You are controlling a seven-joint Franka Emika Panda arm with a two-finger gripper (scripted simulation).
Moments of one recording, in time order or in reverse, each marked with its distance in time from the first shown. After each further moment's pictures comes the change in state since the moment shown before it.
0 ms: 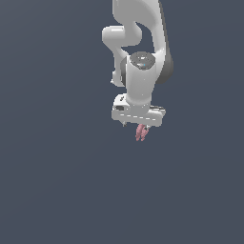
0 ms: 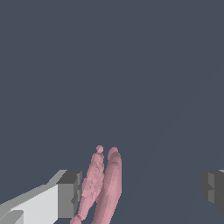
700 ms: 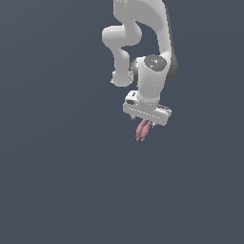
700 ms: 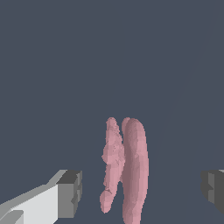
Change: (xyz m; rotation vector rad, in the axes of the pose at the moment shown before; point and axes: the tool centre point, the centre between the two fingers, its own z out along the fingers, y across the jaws) arm -0.054 -0.031 0.025 -0.019 -0.014 0.226
